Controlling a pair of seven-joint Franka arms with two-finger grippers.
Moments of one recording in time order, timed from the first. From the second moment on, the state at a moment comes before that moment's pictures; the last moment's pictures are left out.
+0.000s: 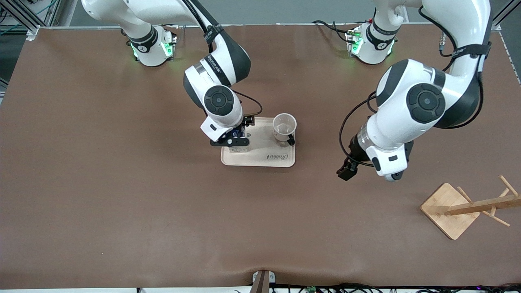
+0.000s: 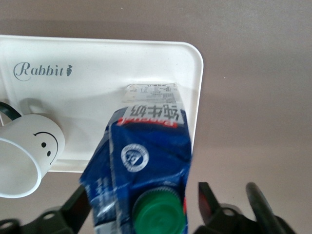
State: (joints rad) left arm -0.12 0.40 -0.30 -1.44 0.02 1.88 -1.43; right arm 0.78 0.51 -0.12 -1.56 0.23 1.85 0.58
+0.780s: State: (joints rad) left arm 0.03 0.28 -0.30 -1.44 0.06 1.70 -0.89; right arm 0.68 0.50 -0.14 -1.33 0.25 1.66 0.58
